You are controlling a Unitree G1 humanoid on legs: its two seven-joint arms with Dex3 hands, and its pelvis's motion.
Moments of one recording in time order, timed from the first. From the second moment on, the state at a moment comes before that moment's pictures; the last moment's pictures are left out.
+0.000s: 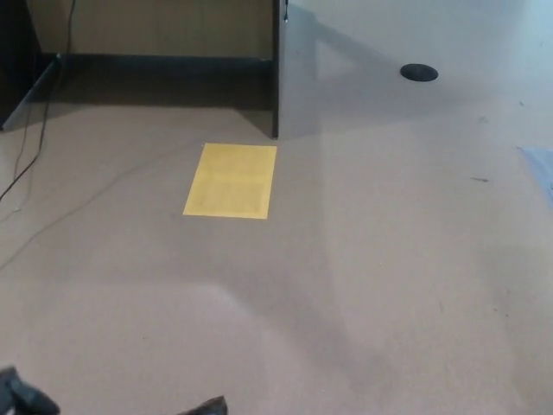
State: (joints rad) left_arm 0.16 0.41 0.13 0.51 0.68 -0.75 0.83; right_arm -0.17 -0.45 0.20 1.20 -0.33 -0.35 -0.03
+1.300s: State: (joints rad) left_arm 0.01 0.51 0.01 0.28 0.71 -0.75 0.97; right_arm -0.07 -0.45 0.20 1.23 -0.33 -0.36 -0.04
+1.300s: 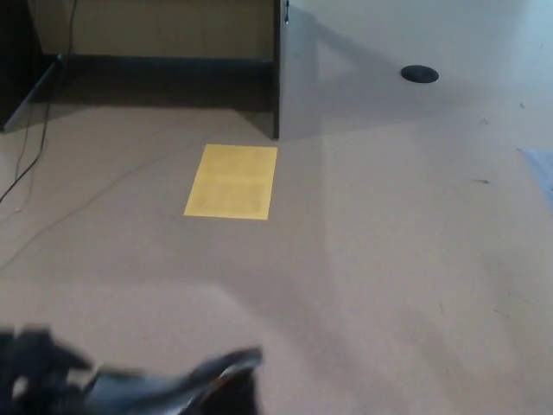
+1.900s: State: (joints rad) left_arm -0.57 0.44 -0.05 0.22 0.71 -0.51 0.71; right_arm -0.08 -0.45 0.19 1.20 -0.33 -0.36 -0.04
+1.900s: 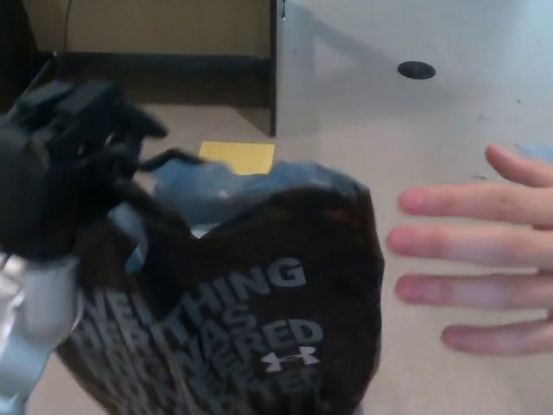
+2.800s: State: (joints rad) left_arm -1.05 0.32 -0.22 0.32 0.80 -0.37 0.65; right_arm -0.11 -0.47 0.19 1.16 -0.33 -0.35 -0.03
